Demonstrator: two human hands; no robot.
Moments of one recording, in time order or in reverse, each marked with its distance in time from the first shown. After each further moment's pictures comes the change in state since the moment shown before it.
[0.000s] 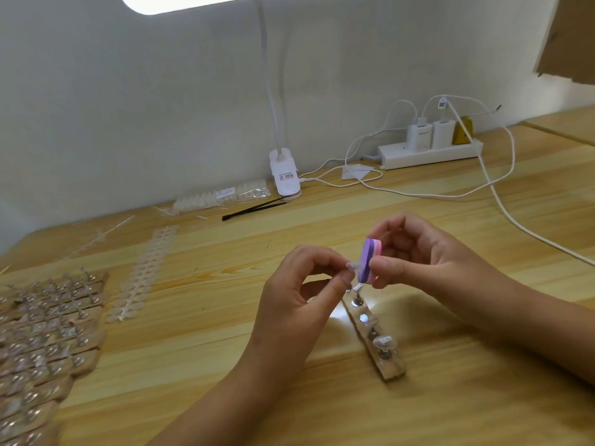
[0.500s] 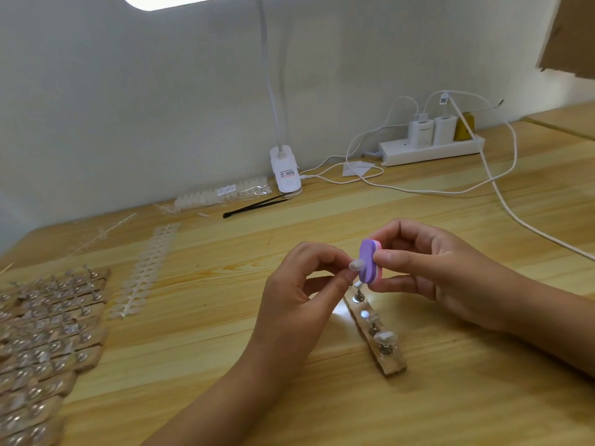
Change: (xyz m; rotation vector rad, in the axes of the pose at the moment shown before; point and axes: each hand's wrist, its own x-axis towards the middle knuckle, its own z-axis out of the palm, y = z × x) left_hand 0.000 0.000 0.001 0.023 -0.007 0.029; right_hand 0.002 0.005 -0.006 0.209 -0.104 0.122
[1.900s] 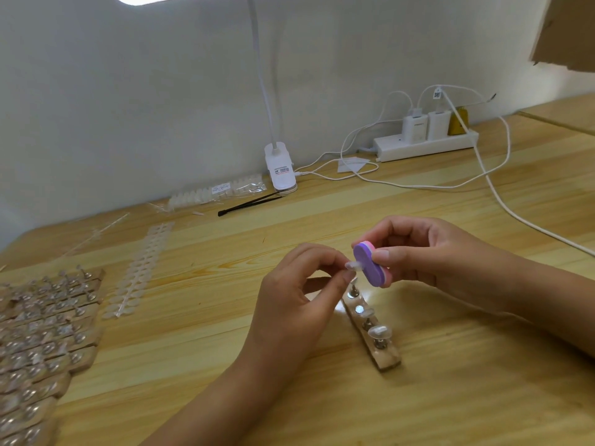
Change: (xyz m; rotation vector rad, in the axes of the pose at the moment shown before) left_hand -0.002 0.003 0.001 0.201 -0.004 0.071; right_hand 0.000 -0.006 -0.010 -0.182 -0.047 0.027
